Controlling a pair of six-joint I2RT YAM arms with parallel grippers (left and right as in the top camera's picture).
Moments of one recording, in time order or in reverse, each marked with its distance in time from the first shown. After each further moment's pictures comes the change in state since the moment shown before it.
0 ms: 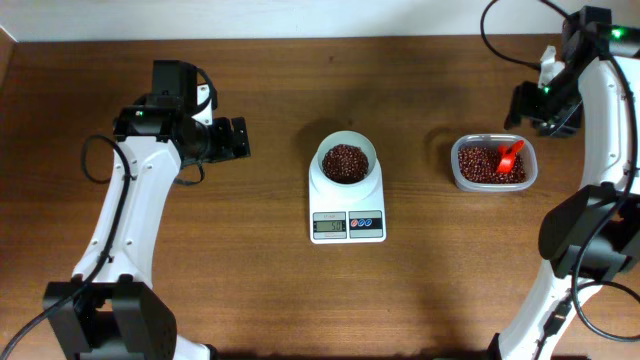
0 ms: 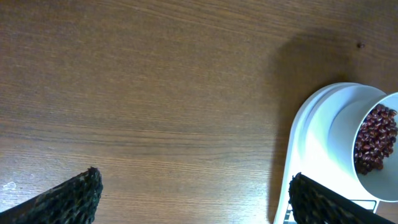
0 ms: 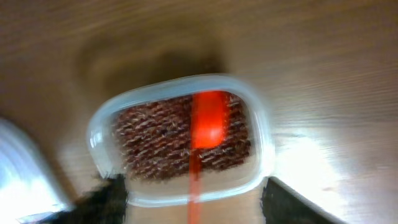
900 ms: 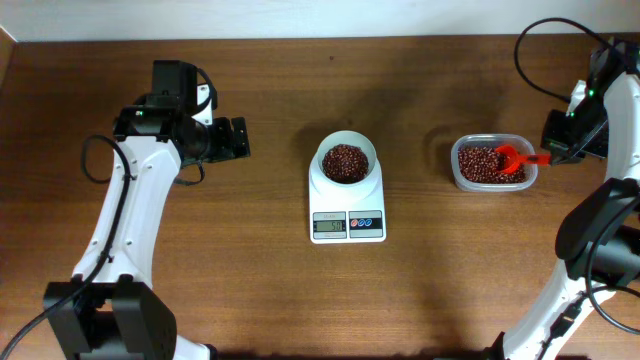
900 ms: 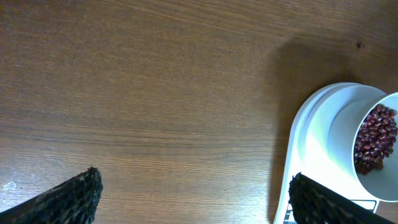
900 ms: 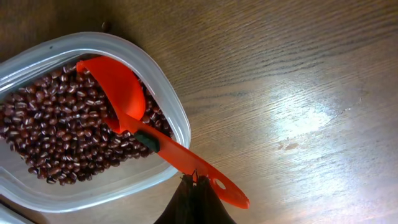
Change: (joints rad) left arm 0.000 0.000 0.000 0.000 0.000 0.000; right arm -0.132 0.000 -0.147 0.004 0.123 0.056
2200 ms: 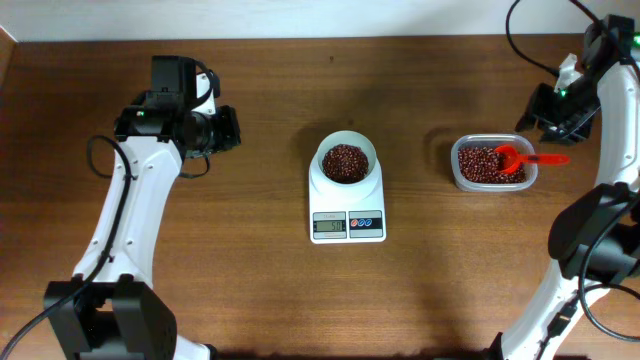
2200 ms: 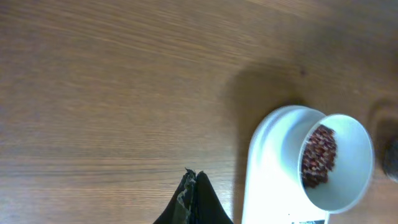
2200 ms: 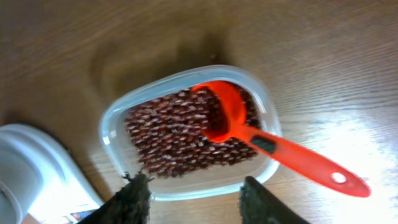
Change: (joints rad) left arm -0.004 0.000 -0.005 0.113 0.100 -0.056; right arm 0.062 -0.006 0.119 0.005 -0.225 0.009
